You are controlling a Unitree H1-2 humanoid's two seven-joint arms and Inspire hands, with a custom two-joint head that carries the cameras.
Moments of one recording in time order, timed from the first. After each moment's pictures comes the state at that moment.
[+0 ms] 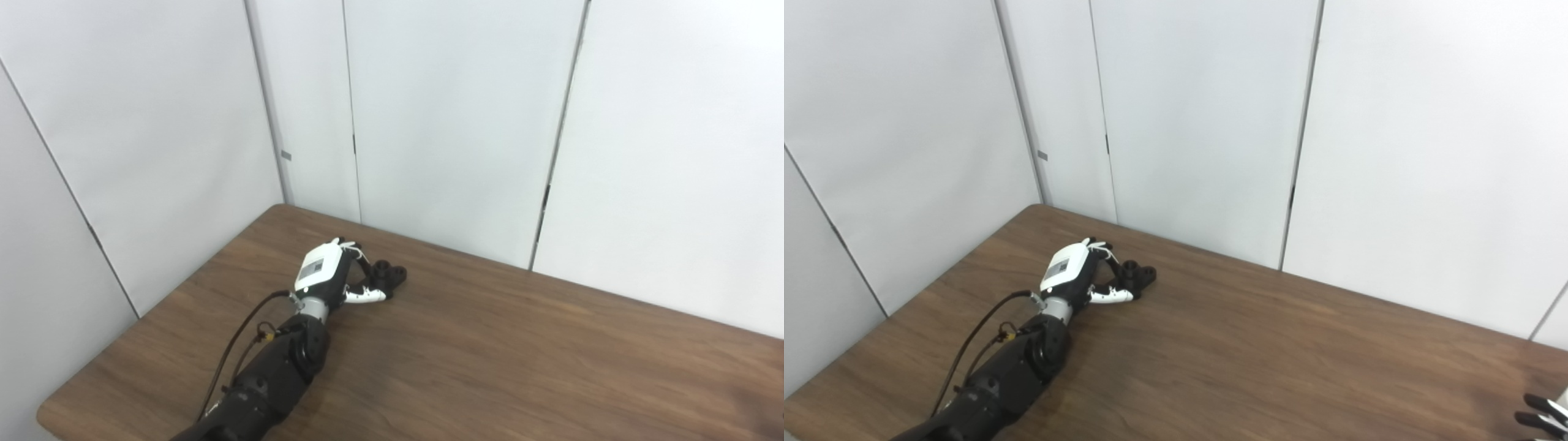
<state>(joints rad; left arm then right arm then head) -0.45 0.47 -0.12 0.66 0.53 0.00 0.34 -0.12 -0.25 -0.07 0.05 -0.30 -0.12 -0.09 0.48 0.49</state>
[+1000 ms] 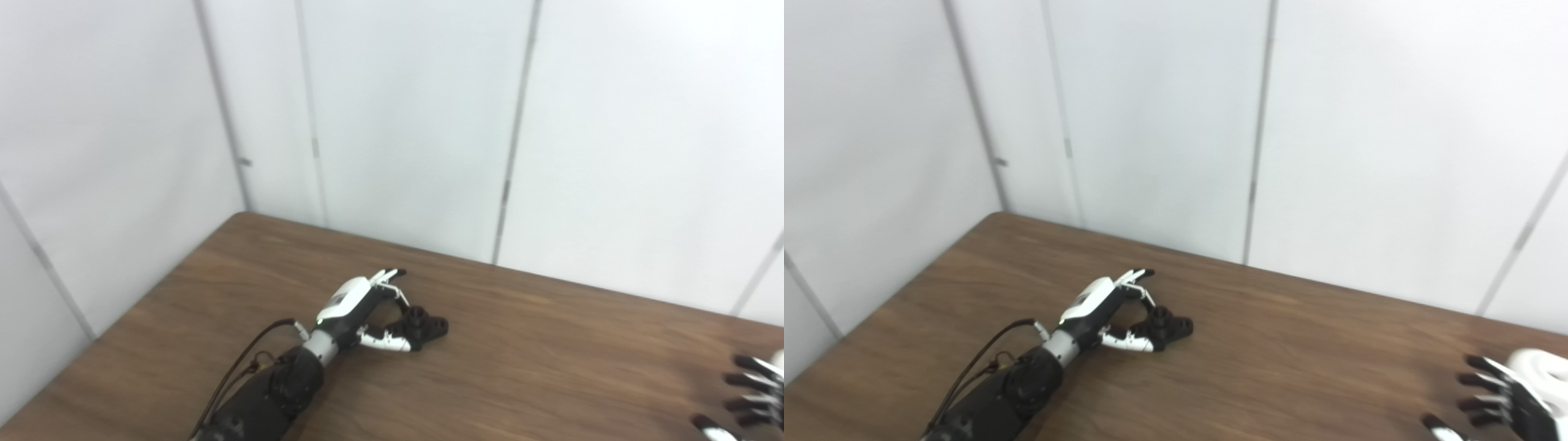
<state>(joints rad) -0.41 0.42 -0.27 0.55 0.42 -0.35 0.10 -0.13 -0.22 -0.07 -0.02 -0.33 -0.07 -0.10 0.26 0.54</state>
